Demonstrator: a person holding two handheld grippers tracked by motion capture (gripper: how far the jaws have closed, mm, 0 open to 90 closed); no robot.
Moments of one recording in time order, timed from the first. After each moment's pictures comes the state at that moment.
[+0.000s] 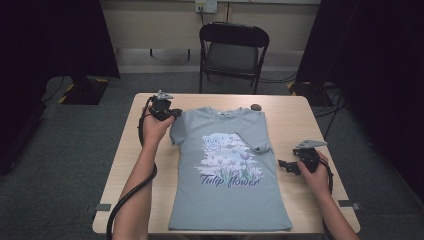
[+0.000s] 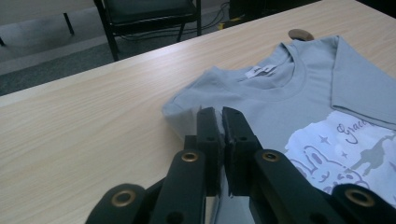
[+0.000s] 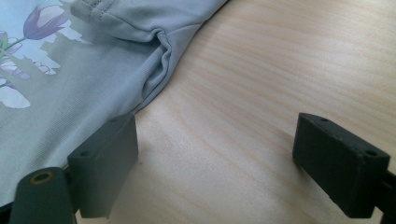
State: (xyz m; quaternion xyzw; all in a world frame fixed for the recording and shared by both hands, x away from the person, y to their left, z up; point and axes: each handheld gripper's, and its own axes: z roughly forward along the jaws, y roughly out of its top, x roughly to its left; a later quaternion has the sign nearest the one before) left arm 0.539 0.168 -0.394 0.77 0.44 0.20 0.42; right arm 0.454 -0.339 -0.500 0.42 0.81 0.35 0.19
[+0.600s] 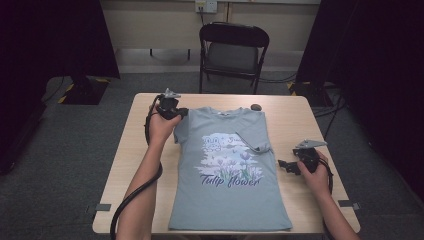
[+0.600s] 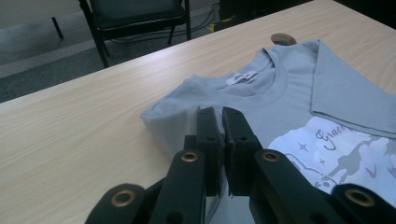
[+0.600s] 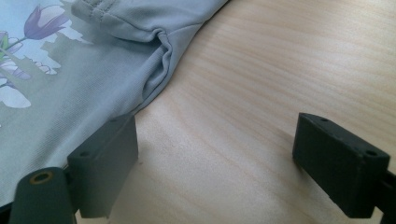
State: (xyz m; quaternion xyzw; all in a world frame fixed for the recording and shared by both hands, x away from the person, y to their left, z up) left arm 0.538 0.147 -0.388 0.77 0.43 0.20 0.42; right arm 0.454 -0.338 -0.500 0.42 0.81 0.35 0.19
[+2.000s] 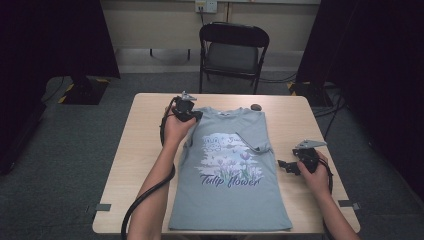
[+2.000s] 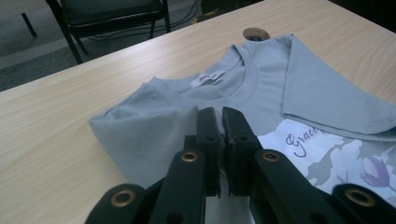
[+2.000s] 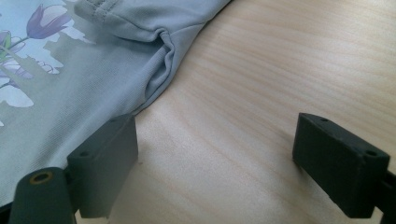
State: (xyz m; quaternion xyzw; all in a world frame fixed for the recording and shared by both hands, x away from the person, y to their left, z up) left arm 0.542 0.104 -0.397 0.79 0.41 0.18 0.42; right arm 0.453 -0.338 -0.500 0.42 0.81 0.35 0.19
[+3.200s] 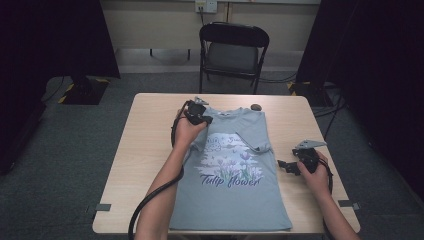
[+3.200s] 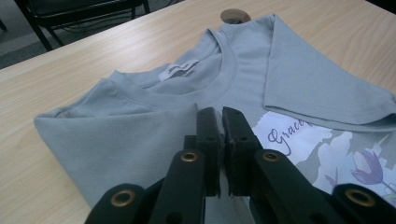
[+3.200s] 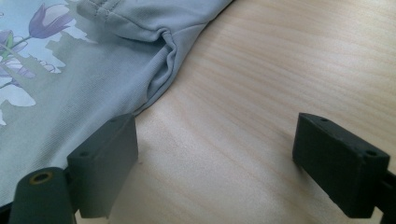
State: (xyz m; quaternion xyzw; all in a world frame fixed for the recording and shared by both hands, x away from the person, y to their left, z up) left arm 0.549 0.070 -0.416 0.81 0.39 0.15 0.40; right arm 0.453 -0.337 -0.500 0.42 0.81 0.36 0.19
